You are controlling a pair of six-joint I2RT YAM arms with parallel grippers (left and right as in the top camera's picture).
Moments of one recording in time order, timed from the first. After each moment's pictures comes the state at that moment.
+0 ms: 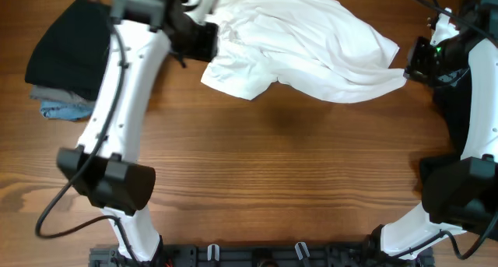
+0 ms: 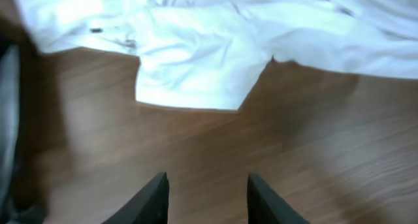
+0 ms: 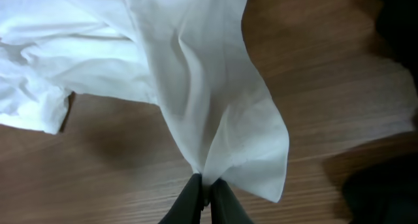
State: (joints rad) left arm -0.29 1.97 2.09 -1.33 0.16 -0.03; right arm -0.25 1.83 1.85 -1.41 -0.19 0.12
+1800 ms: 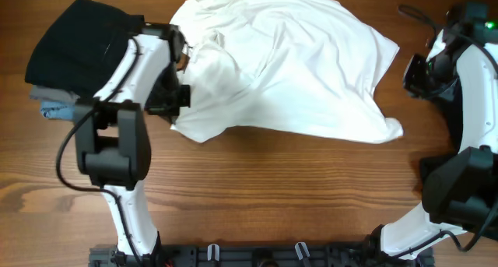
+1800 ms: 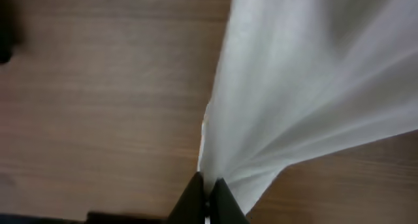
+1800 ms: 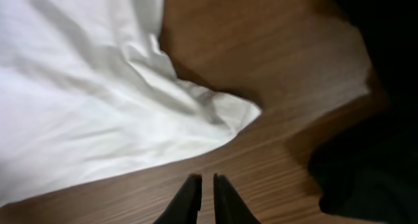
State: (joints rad) left arm -0.14 2.13 1.70 -1.48 -0.02 -0.21; right arm -0.25 1.83 1.67 -1.34 0.00 0.21
